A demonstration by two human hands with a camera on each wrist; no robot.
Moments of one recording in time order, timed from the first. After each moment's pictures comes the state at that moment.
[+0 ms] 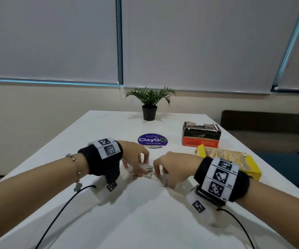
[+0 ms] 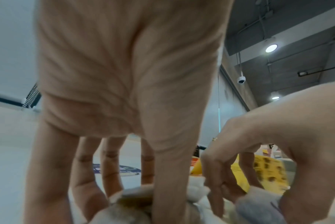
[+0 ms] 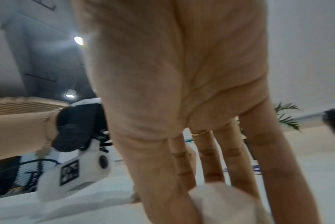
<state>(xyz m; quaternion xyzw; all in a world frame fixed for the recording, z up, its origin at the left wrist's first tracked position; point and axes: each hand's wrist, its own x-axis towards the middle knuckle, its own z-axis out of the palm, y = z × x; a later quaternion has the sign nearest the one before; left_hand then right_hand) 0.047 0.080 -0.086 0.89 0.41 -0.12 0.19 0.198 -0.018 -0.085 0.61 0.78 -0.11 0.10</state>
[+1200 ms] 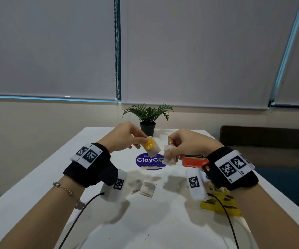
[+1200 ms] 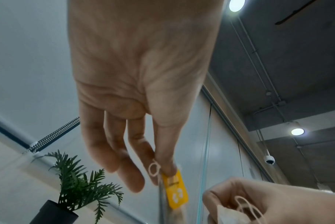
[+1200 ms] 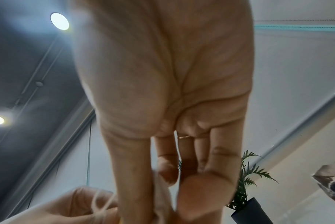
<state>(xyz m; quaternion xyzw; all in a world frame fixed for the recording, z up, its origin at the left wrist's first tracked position) 0.038 0.114 -0.023 0.84 0.37 0.28 0.26 0.247 0.030 -0.009 0.64 0.71 -0.21 -0.20</state>
